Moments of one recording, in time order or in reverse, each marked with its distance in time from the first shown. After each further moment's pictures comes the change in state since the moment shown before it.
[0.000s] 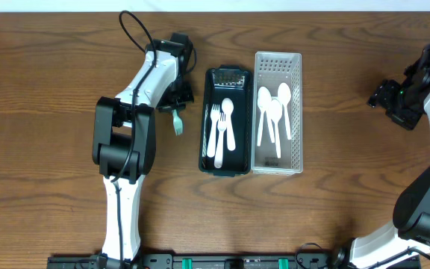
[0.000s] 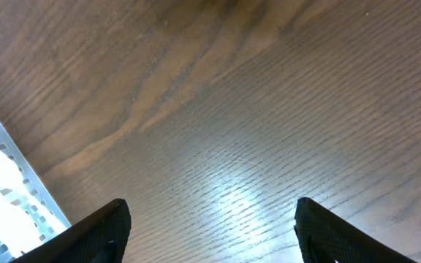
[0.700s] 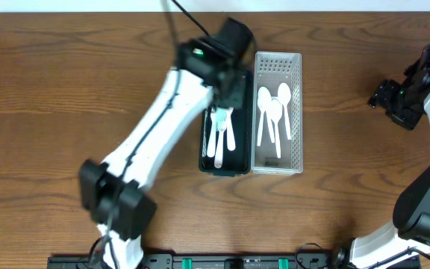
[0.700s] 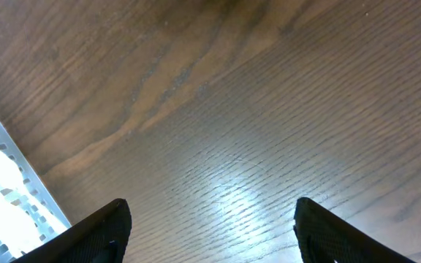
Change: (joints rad) left arm -0.339 -0.384 0.042 -0.056 0.023 0.117; right arm 0.000 0.000 0.000 0.001 0.000 0.000
